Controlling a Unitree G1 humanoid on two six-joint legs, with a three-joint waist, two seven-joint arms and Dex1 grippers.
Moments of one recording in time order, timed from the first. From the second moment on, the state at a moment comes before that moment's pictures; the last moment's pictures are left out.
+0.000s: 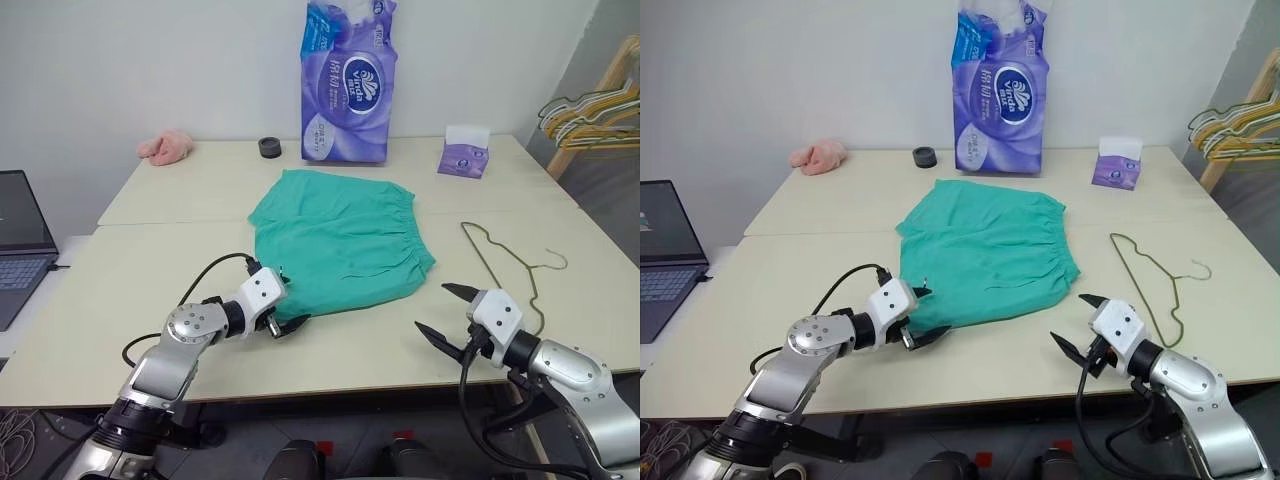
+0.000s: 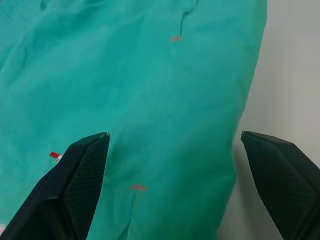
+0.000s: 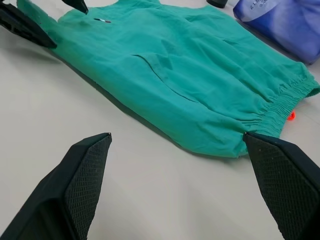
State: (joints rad) left arm -0.20 0.62 -0.20 -0.04 -0.04 0.24 -0.78; right arm 0.16 -0.61 -0.02 -0.49 0.17 0.27 0.67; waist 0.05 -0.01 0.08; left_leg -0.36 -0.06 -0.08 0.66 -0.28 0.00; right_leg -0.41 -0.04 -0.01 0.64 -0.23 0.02
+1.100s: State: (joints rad) left arm -0.31 0.59 -0.25 0.22 0.14 -0.01 -0.72; right arm 0.07 -0.69 0.02 -0.37 -0.03 0.11 0.67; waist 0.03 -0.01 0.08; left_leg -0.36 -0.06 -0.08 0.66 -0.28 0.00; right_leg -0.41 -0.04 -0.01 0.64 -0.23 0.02
